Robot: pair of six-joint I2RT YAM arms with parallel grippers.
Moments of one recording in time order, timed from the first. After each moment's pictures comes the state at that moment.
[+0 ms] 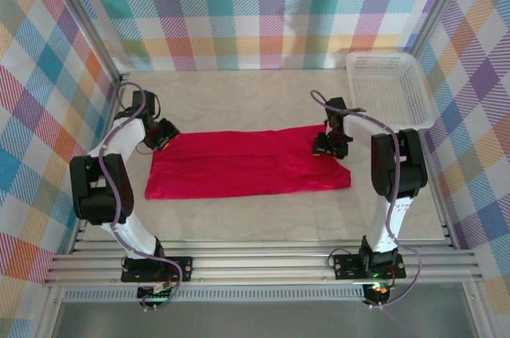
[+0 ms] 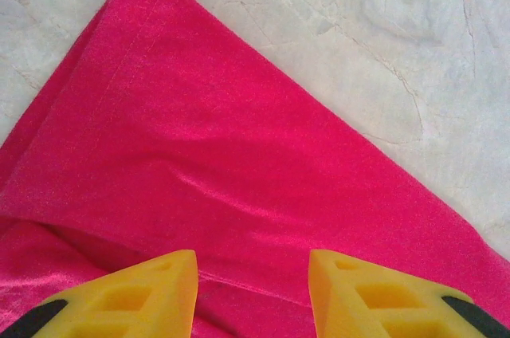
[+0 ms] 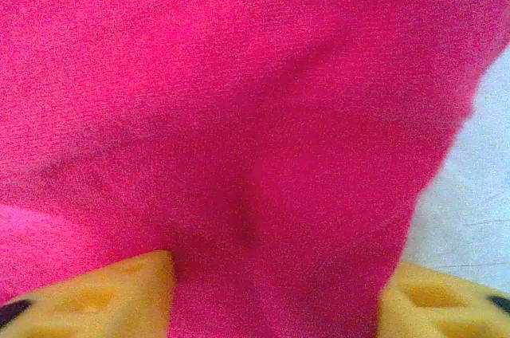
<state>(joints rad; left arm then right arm) 0.06 1.69 1.23 -0.68 0.16 -0.66 0.22 1.92 1.27 -0.74 -0.10 0.35</state>
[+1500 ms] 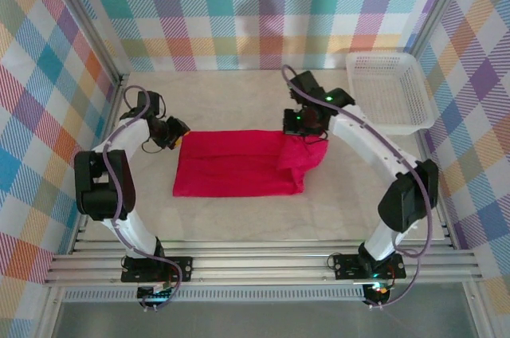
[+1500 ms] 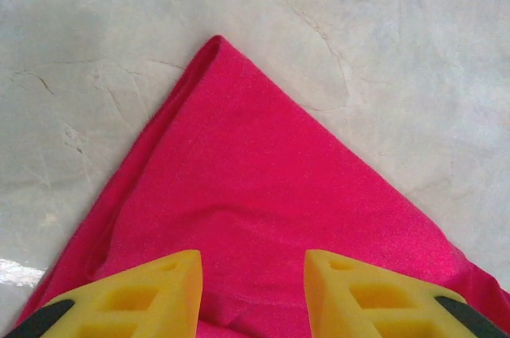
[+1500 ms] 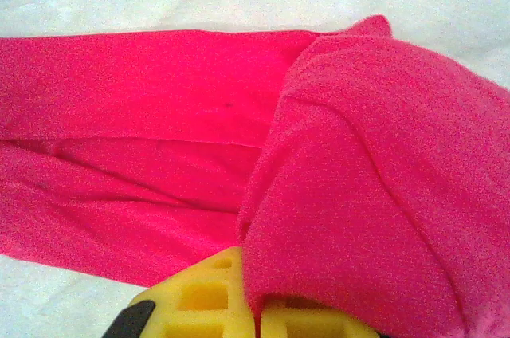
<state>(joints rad) 0.05 1.73 1.21 -0.58 0.35 -0.74 0.60 1.69 1.65 -1.02 -0.01 0.53</state>
